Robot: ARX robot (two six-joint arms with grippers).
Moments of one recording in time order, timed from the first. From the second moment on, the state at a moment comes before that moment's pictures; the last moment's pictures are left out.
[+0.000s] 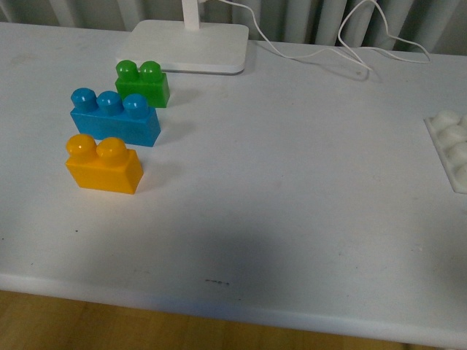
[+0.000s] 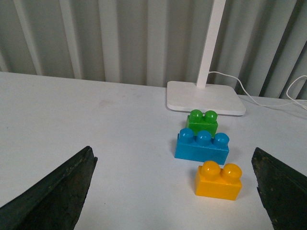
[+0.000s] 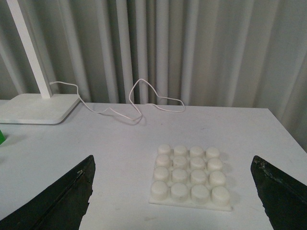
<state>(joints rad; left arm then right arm) 0.00 0.00 0.01 0.00 0.00 0.00 0.00 0.00 0.01 0.00 0.00 0.00</state>
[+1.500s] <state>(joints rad) 0.00 0.00 0.01 0.00 0.00 0.00 0.00 0.40 0.20 -0.31 0.45 0.43</state>
